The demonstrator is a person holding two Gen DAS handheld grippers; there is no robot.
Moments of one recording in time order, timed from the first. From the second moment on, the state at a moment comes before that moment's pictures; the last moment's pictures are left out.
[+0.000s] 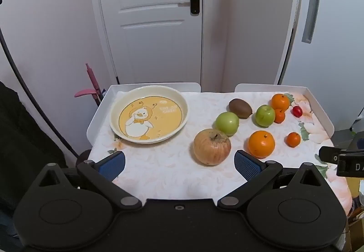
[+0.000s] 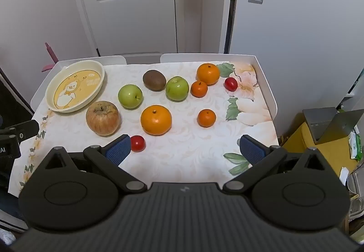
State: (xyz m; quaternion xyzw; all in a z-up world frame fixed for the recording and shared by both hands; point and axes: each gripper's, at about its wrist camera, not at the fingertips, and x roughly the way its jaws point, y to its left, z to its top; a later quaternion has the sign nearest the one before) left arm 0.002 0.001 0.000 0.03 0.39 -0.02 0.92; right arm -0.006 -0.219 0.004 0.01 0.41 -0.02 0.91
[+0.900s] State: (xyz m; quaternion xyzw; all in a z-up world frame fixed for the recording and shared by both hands) left arm 0.001 0.004 0.002 0.03 0.37 -0.01 0.93; right arm -0.008 -0.217 0.003 0.01 0.41 -0.02 0.91
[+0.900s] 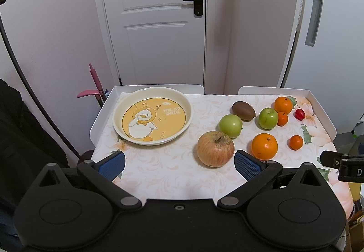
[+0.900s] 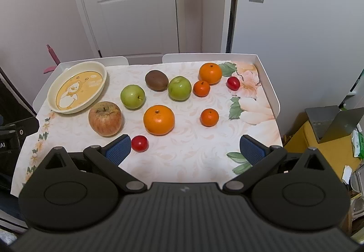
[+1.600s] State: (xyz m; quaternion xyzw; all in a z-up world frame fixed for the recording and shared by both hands) left arm 0.000 0.006 0.002 0.03 0.37 -0.01 0.93; right arm -0.009 -0.218 0.003 0.01 0.41 -0.02 0.91
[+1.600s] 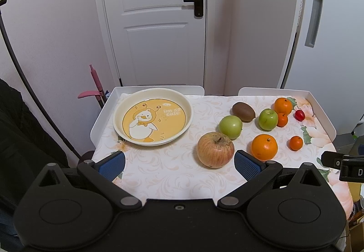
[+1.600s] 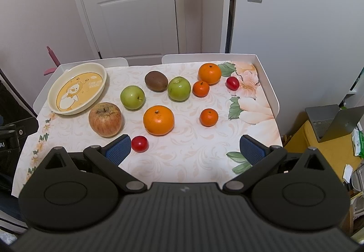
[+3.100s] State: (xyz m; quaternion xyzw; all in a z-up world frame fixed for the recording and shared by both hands) left arm -0.001 0.001 0.006 0.03 0.37 -0.01 0.93; right arm -0.009 -0.218 0.006 0.01 0.40 -0.02 0.92
